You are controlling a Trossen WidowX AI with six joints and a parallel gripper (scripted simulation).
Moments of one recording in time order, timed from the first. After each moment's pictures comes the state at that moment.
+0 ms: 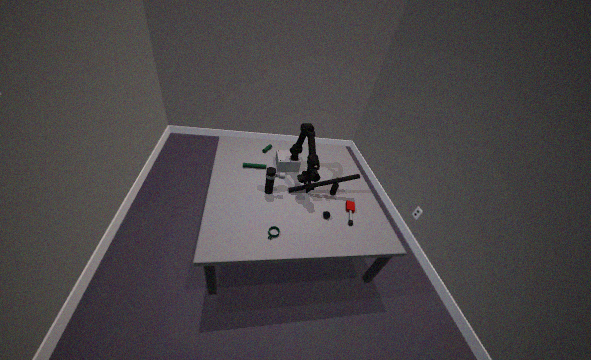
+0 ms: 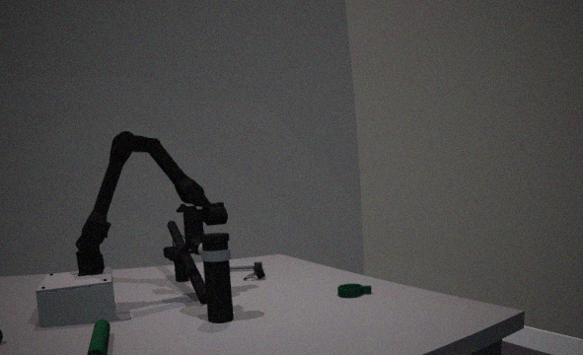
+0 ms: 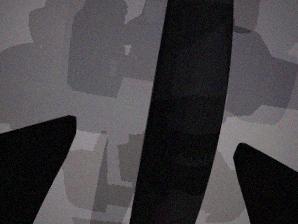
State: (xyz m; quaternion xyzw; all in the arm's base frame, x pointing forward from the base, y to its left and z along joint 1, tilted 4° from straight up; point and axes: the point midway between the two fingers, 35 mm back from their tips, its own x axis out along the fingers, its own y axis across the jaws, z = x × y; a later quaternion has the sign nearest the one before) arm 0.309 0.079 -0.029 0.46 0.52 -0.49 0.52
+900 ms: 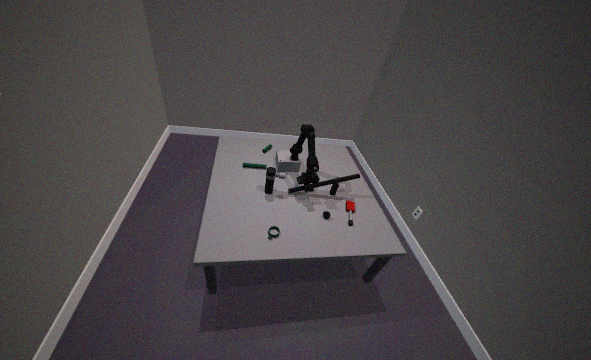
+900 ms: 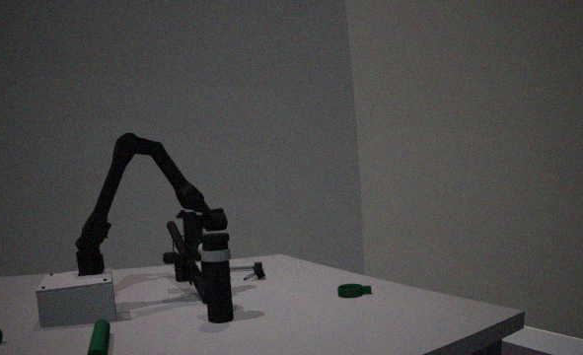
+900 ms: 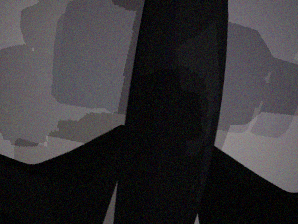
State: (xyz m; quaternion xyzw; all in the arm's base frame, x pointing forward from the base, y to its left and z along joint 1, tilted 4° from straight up) arm 0.305 0.077 -0.046 0.46 0.52 -0.50 0.52
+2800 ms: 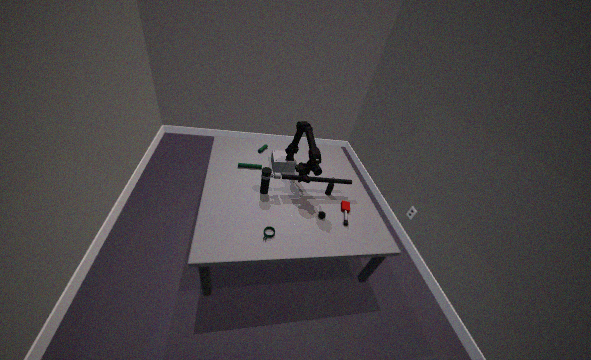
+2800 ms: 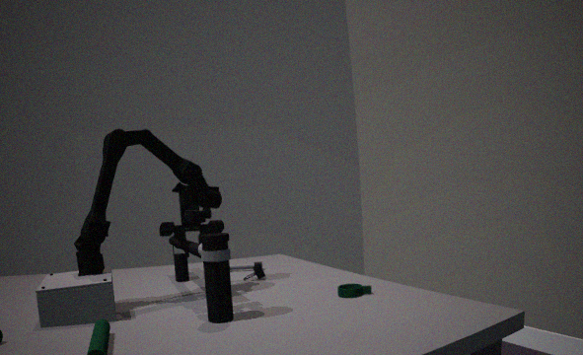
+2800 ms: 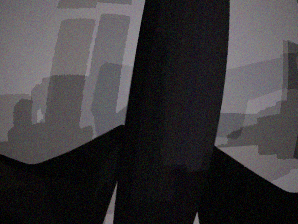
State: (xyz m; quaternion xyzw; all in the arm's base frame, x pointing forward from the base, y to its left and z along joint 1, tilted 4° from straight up) arm 0.303 0.057 0.043 0.37 0.42 -0.58 0.59
